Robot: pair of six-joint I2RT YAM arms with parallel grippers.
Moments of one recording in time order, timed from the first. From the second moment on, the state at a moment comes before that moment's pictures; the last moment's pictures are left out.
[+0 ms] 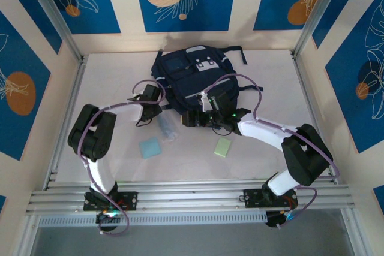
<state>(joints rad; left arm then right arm) -0.41 1.84 1.04 -0.25 -0.27 -0.84 0.65 1.51 0.89 -0.11 -0.37 0.56</state>
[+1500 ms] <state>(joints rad) -0.44 1.54 0.98 0.25 0.44 -1.05 0.60 1.48 0.79 0.26 -0.61 0.64</state>
